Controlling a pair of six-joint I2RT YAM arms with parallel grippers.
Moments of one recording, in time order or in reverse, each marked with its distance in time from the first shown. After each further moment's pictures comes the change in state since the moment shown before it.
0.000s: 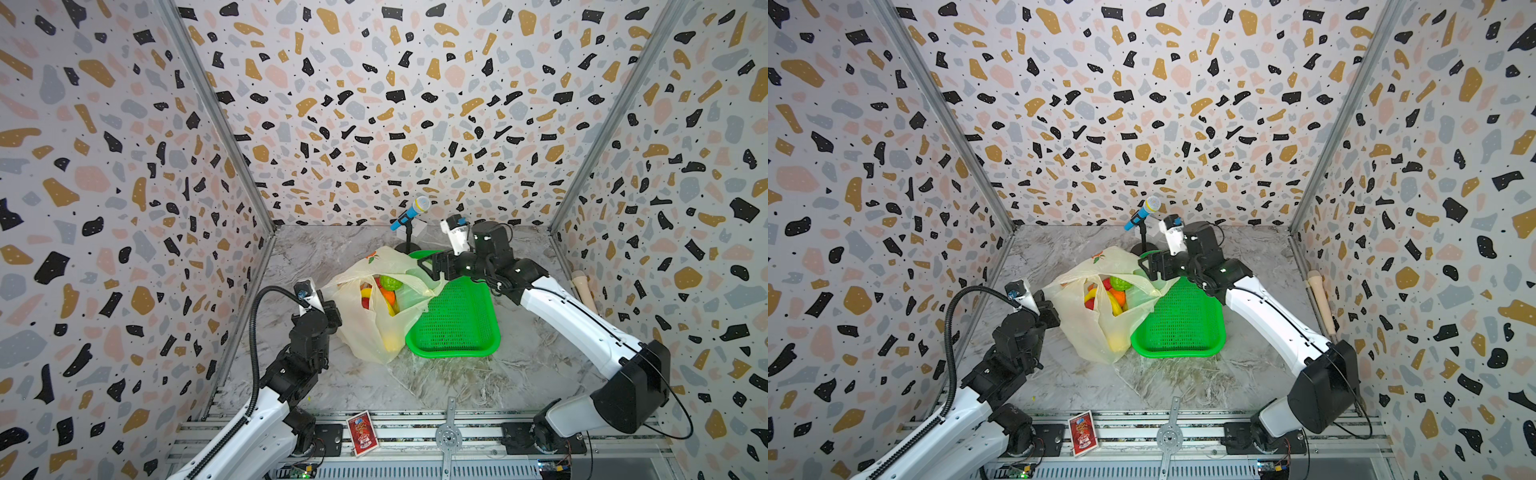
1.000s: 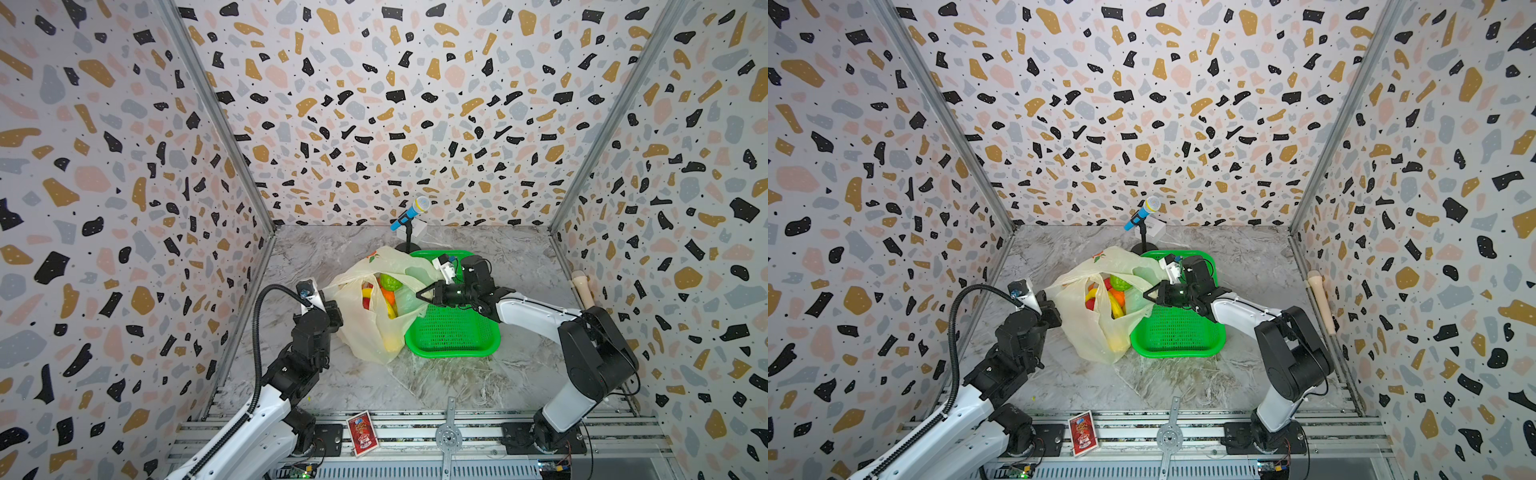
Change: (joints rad) left arm 0.000 0.019 0.011 -0.008 0.016 -0.014; right arm 0.003 0.211 -0.309 0.482 -0.396 0.369
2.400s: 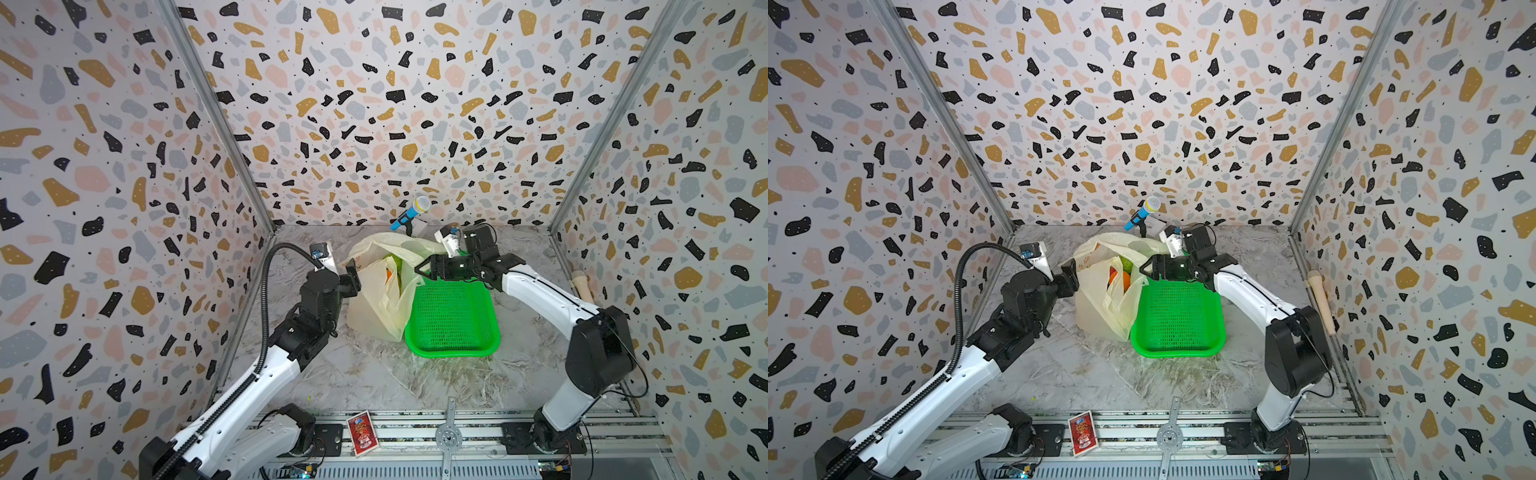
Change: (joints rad) left arm 0.001 0.258 0.356 -0.098 0.137 -0.035; right arm -0.069 -0.045 0.317 -0.437 0.115 -0.252
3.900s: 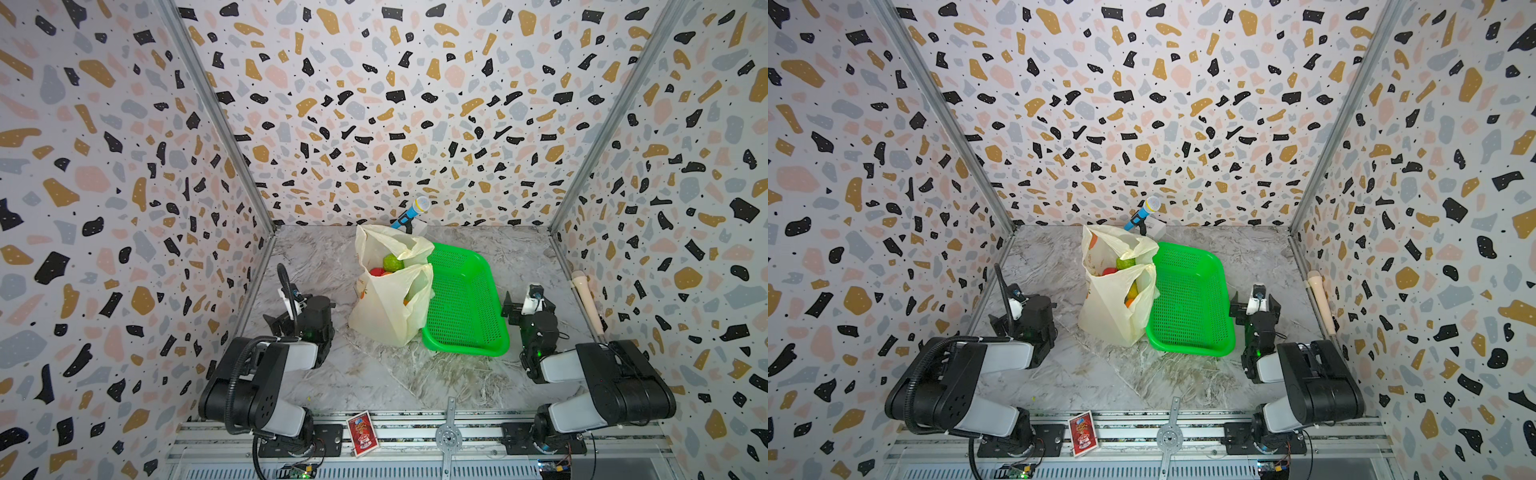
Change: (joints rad) left arm 0.336 0.526 -0.497 0.871 -0.555 0.192; right arm -0.391 -0.124 -1.149 1.493 0.793 -0.468
